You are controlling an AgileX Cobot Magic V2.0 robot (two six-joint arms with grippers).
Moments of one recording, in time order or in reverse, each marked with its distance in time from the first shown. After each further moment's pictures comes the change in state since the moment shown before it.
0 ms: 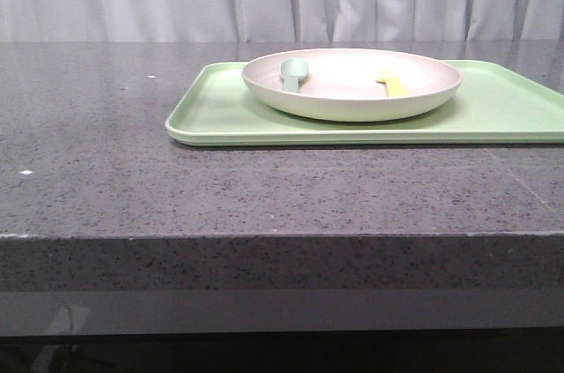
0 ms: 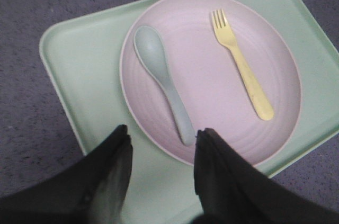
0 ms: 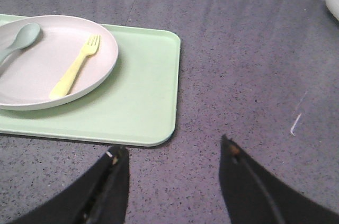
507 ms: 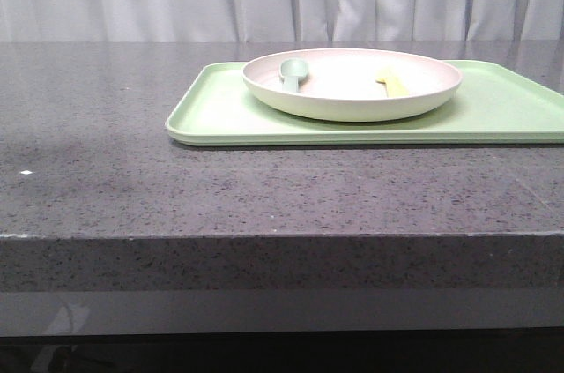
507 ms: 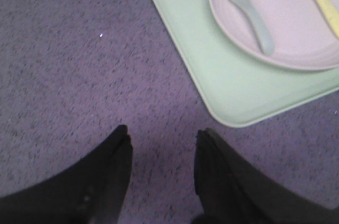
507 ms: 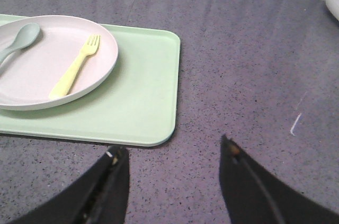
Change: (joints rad) left arm 0.004 -0.531 0.559 0.296 -0.059 -0.111; right arm 0.000 0.000 0.000 0.000 0.000 0.000
